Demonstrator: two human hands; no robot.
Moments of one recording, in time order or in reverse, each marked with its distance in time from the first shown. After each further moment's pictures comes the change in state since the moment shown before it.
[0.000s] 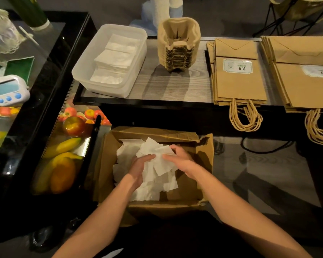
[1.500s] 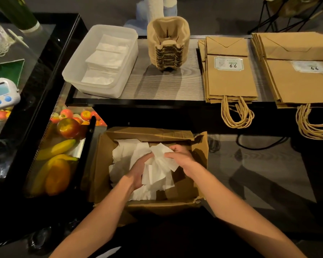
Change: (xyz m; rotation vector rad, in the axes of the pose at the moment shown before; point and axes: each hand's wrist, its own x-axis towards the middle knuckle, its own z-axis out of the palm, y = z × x) left_hand -0.013 0.000 0.019 0.015 -0.141 -0.155; right_hand -0.001 0.006 -0.012 0.170 0.097 0.131
